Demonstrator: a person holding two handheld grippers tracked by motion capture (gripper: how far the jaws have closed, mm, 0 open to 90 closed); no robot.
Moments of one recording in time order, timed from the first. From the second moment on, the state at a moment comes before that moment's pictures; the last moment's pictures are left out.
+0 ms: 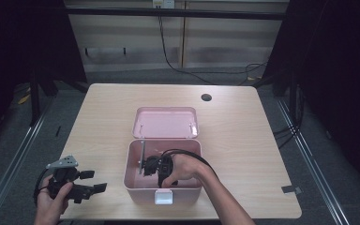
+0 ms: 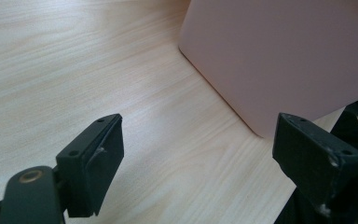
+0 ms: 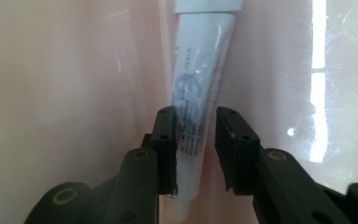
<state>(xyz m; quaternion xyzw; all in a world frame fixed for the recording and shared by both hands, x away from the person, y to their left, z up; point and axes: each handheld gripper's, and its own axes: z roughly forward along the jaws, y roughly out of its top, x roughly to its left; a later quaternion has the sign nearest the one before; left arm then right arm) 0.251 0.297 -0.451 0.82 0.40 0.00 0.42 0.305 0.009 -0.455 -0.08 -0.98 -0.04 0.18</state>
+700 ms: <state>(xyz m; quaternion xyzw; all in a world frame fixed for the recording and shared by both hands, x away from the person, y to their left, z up) 0.251 0.297 -0.452 0.82 0.40 0.00 0.42 0.305 -0.005 -0.428 -0.10 -0.98 -0.07 0.15</state>
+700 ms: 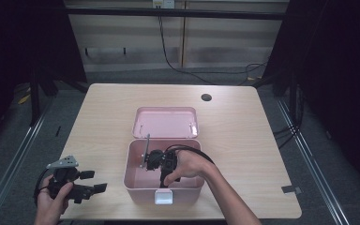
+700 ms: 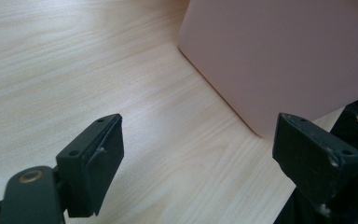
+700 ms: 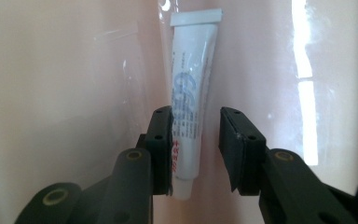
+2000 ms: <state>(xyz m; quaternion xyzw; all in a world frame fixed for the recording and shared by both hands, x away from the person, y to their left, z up) 0.250 0.297 -0.451 0.82 0.40 0.00 0.42 0.305 -0.045 -0.375 -0.16 -0.97 -0.13 0.12</state>
